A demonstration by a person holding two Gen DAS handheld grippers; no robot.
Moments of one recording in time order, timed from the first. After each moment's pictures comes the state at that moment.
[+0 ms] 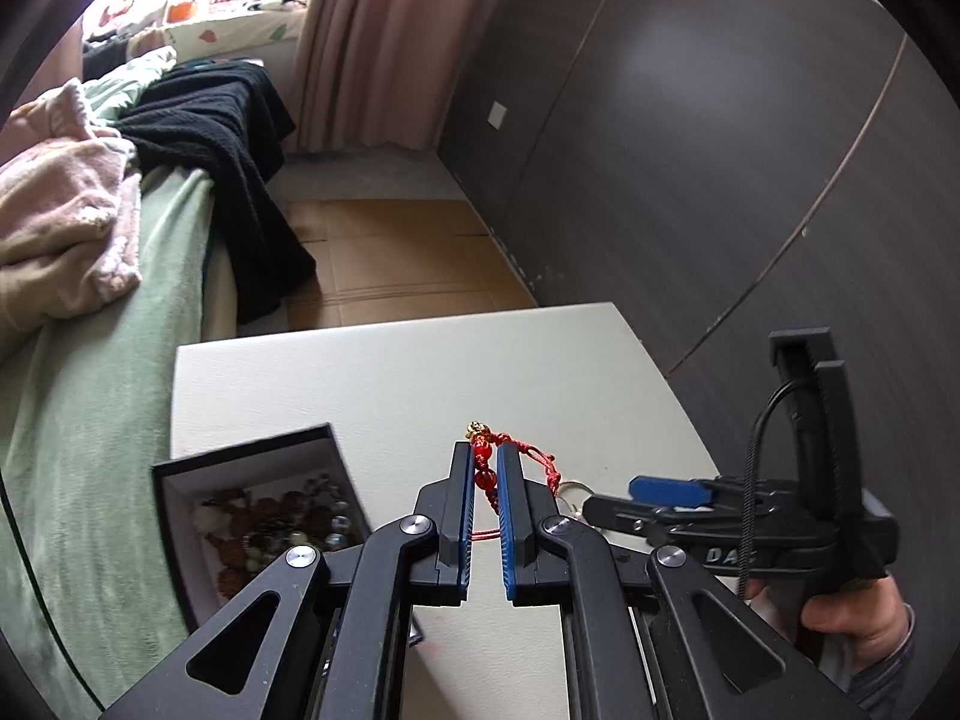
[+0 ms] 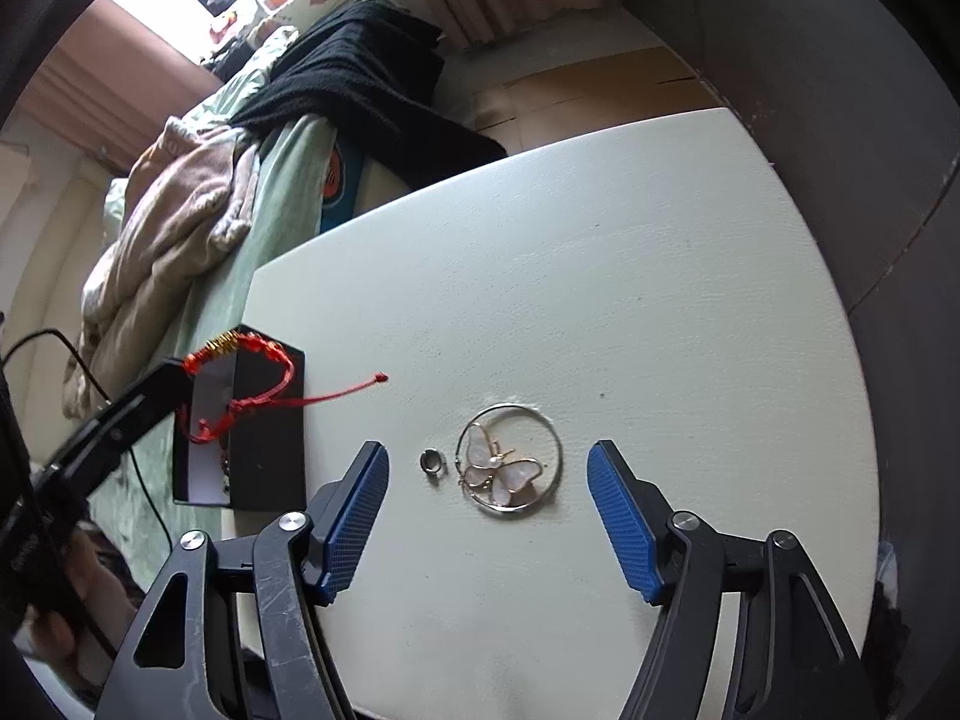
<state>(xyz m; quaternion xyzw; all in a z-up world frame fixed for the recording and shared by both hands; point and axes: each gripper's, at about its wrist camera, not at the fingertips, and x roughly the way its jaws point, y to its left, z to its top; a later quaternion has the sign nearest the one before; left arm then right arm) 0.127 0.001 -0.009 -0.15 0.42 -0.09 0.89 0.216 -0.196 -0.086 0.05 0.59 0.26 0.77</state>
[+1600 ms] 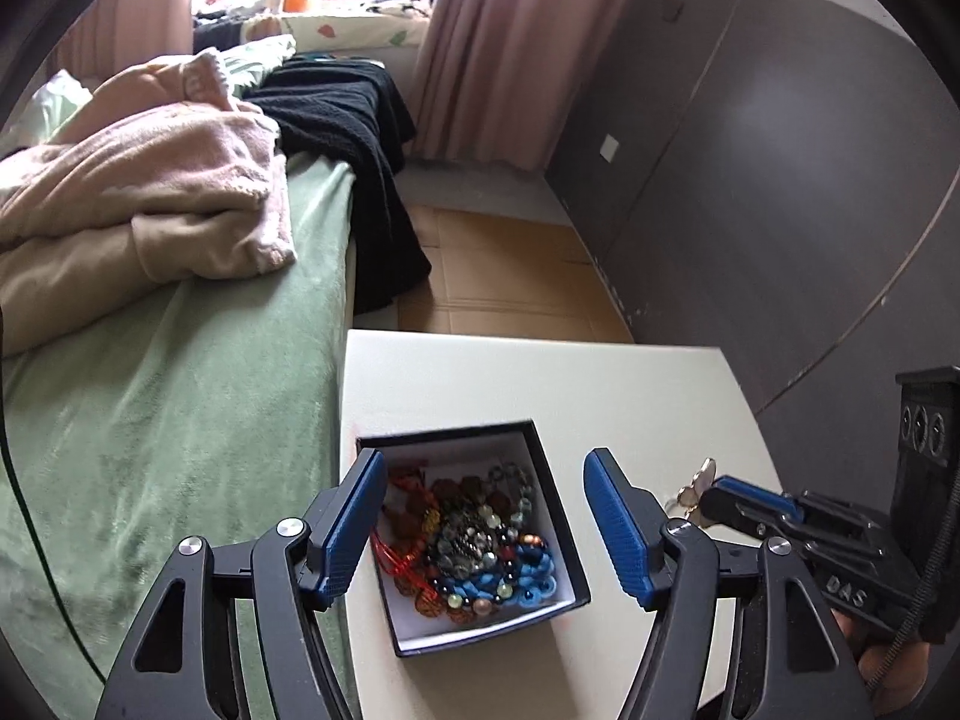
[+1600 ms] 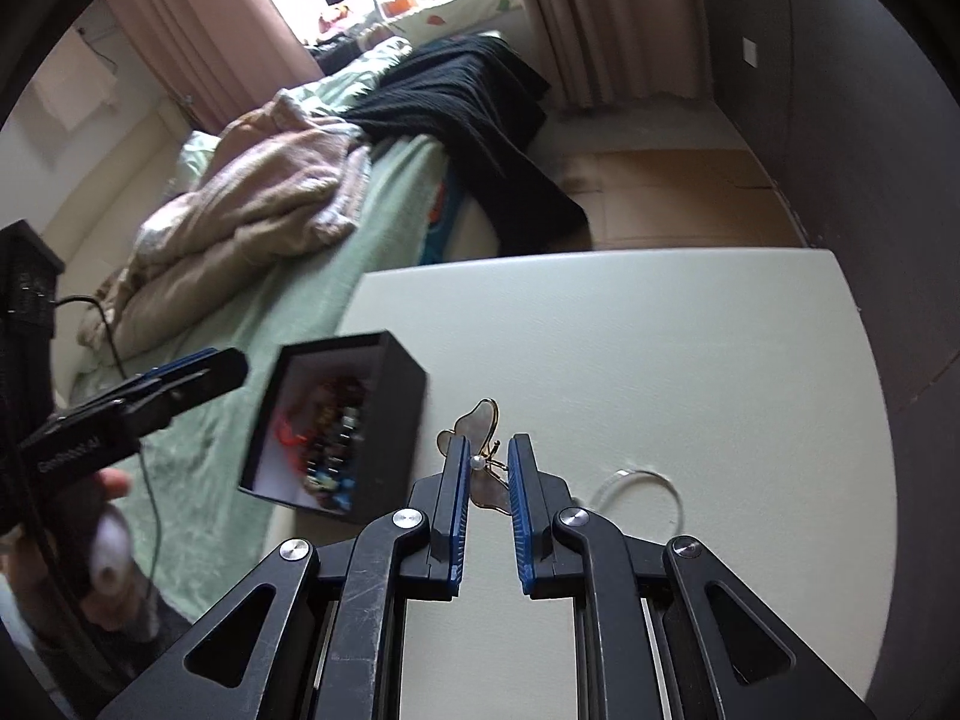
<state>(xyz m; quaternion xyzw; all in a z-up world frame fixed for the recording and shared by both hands) 0.097 0.076 -0.004 -0.18 0.42 0.04 0.89 0.174 -0.143 -0.030 0.01 0.49 0.35 0.80</state>
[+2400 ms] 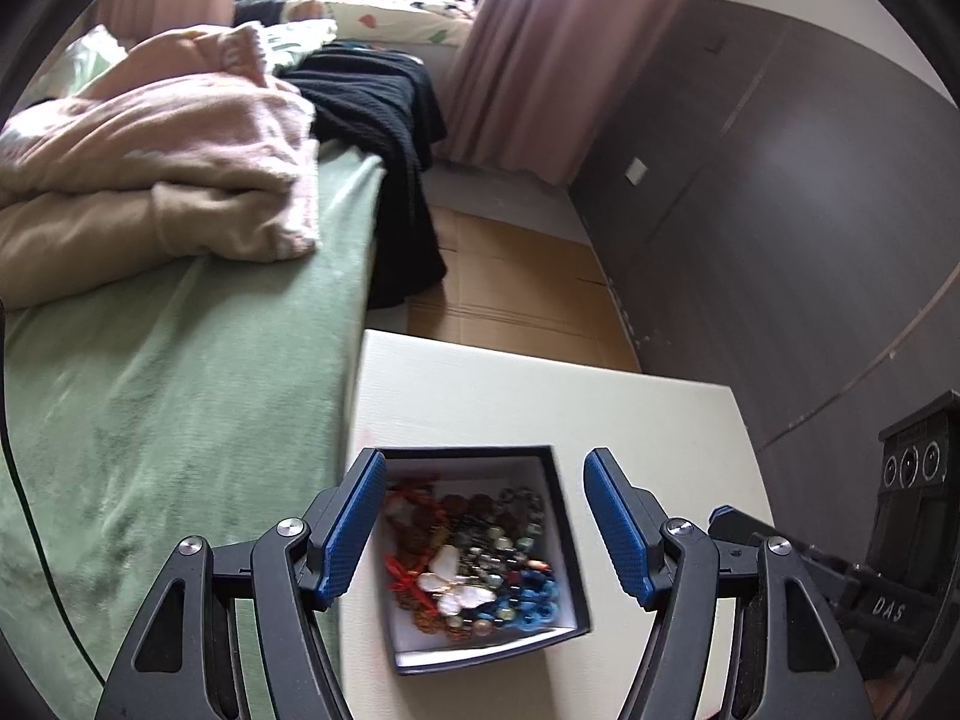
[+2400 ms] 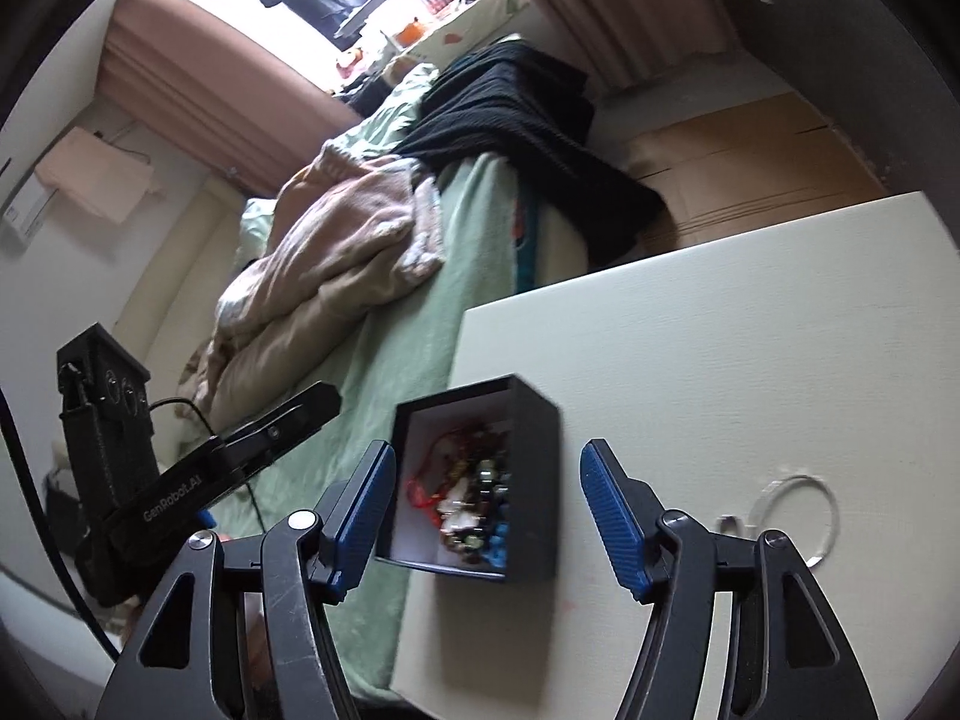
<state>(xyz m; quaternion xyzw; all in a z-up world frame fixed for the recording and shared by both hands) 0.104 0.083 -0.008 -0.21 0.41 0.05 0.89 0.186 -0.126 -0.036 0.14 0.51 0.37 0.76</state>
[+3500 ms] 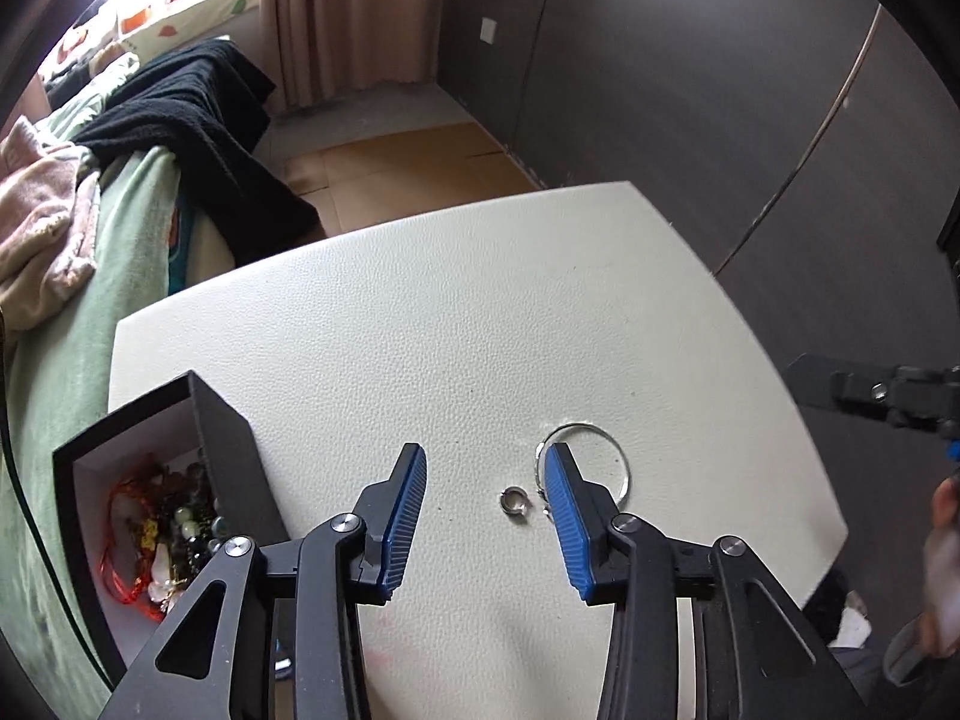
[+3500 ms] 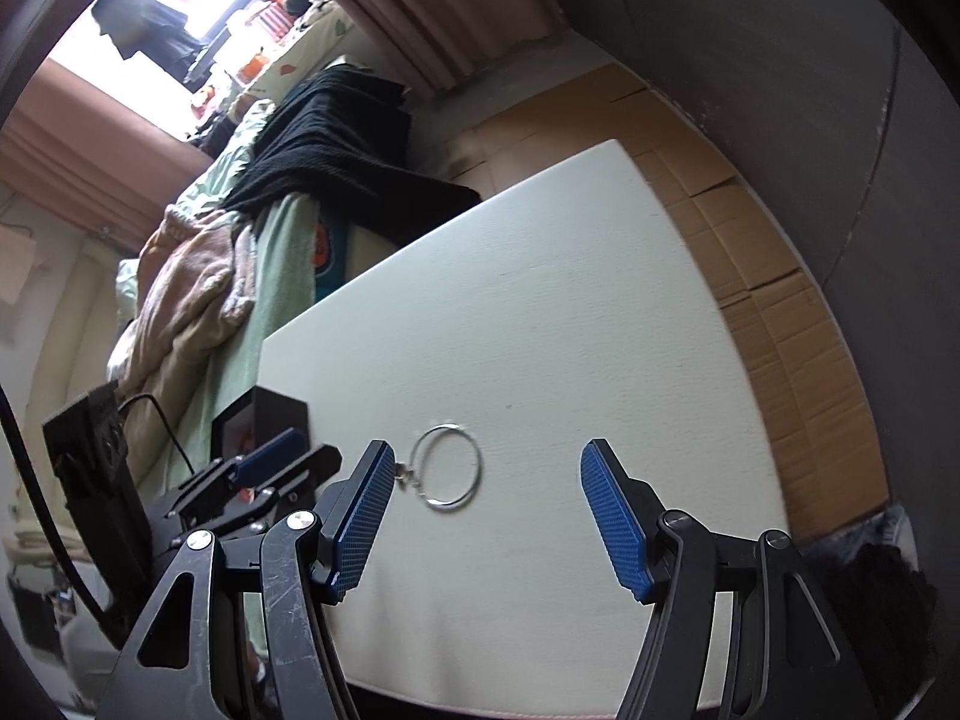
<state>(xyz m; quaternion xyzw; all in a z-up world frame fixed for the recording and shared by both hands) 0.164 -0.071 -0.073 -0.04 0.51 -0.06 0.86 0.212 -0.277 -0.059 0.15 0.56 0.22 0.78</state>
